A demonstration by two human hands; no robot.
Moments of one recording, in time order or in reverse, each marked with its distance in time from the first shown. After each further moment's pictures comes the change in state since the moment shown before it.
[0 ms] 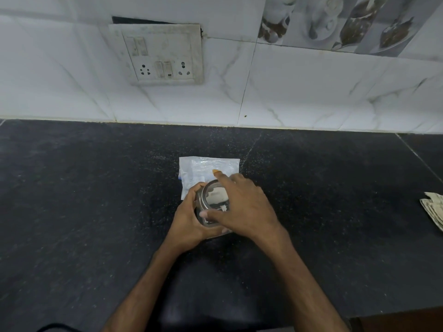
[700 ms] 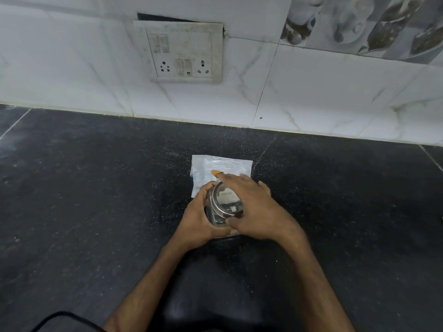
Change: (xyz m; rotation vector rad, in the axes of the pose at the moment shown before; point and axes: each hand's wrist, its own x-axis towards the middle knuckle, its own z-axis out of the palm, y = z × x) left_hand 0.004 -0.003 -0.002 0.022 0.009 -0.009; right_hand 0.007 0.008 -0.003 0.121 -0.117 -0.144
